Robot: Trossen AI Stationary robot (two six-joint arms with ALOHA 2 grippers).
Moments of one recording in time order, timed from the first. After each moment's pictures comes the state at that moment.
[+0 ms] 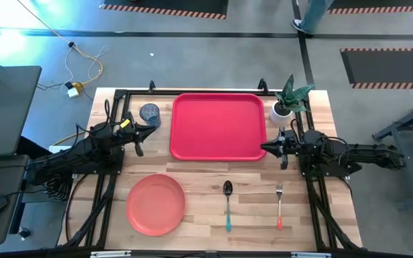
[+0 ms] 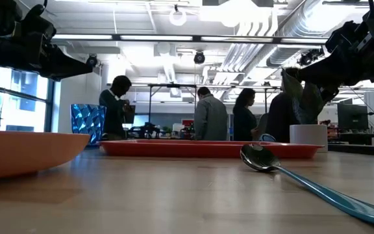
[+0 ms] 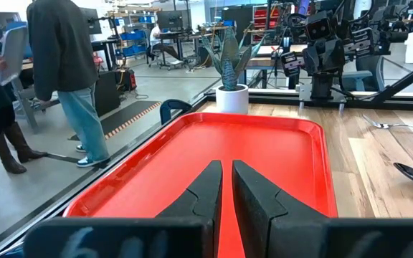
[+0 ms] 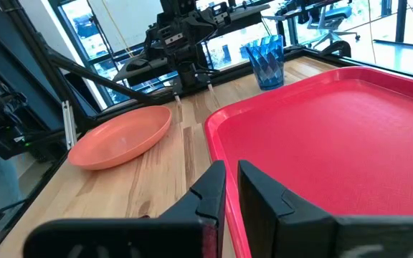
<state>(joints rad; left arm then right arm) 0.38 0.01 0.05 -0.08 0.00 0.08 -0.13 0.21 0.01 0.09 -0.06 0.29</state>
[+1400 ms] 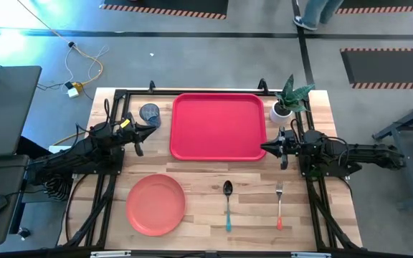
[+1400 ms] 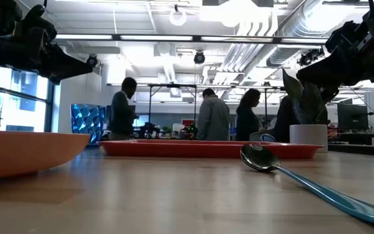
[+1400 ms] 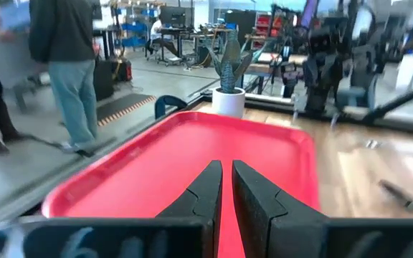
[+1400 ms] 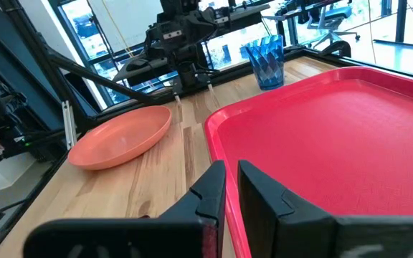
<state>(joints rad) 0.38 0.01 0.05 -0.08 0.00 -0.08 -0.13 0.21 0.01 0.09 -0.06 0.29</state>
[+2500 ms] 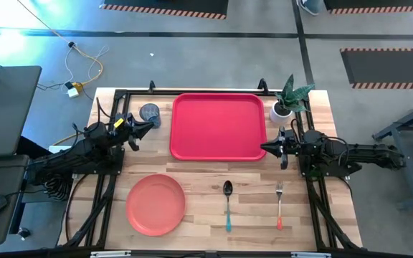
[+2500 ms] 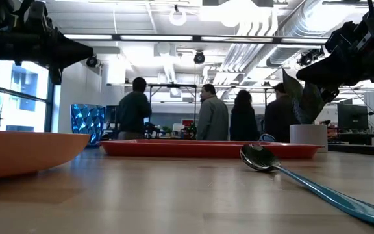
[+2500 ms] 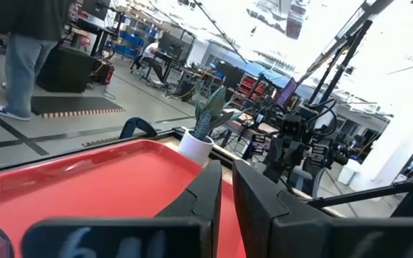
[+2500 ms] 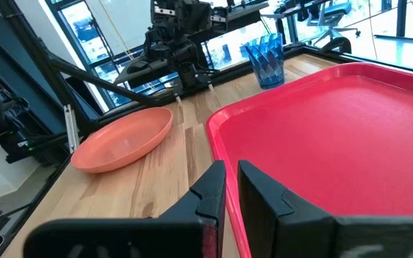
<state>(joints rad) 0.39 0.01 0.05 0.08 0.00 -0.42 -0.13 0.21 0.01 0.09 -0.06 0.31</state>
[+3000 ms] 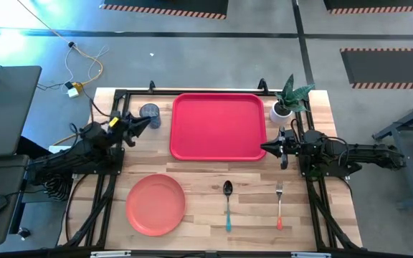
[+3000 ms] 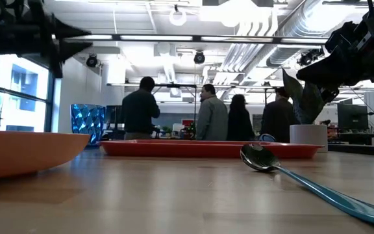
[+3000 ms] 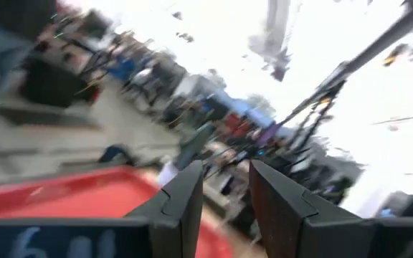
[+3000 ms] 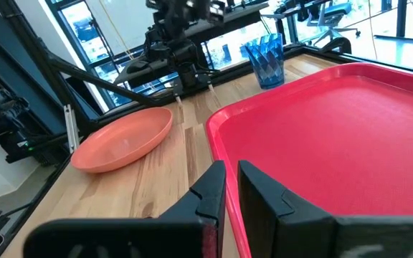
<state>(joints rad) 0.38 0.01 0.05 0.24 -0.02 -0.55 -0.13 0.21 0.01 0.09 -0.06 0.31</state>
